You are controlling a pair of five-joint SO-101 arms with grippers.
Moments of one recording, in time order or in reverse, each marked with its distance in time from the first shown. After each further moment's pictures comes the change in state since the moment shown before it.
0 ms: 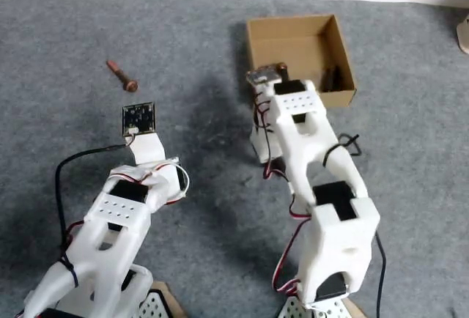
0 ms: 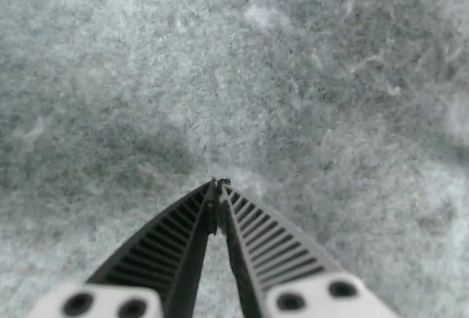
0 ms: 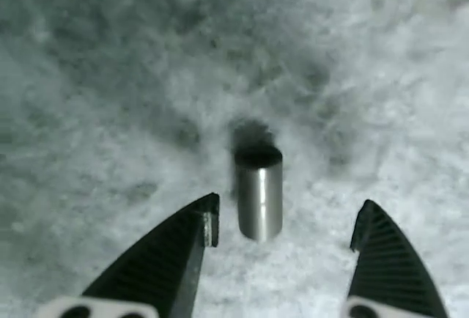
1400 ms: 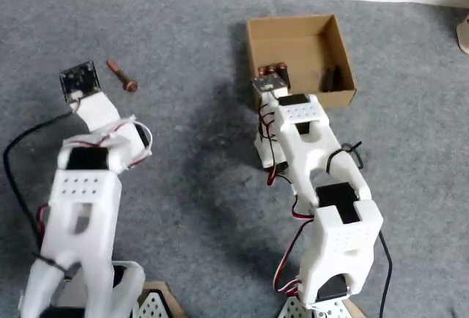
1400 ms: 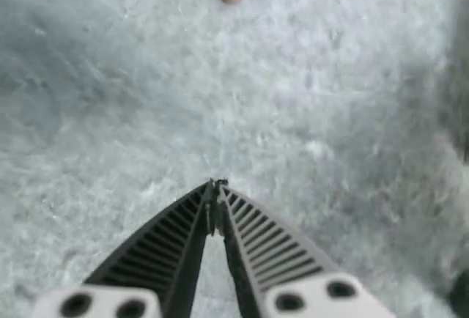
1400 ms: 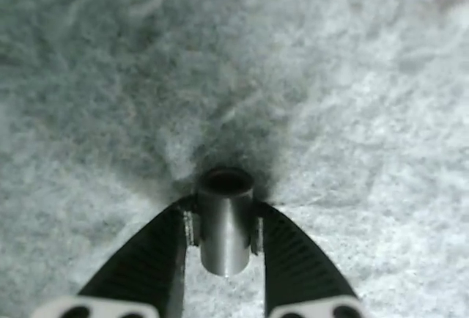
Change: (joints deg) left arm -14.7 3.8 -23.6 16.6 0.1; right arm 0.4 2.9 8.8 -12.1 -1.1
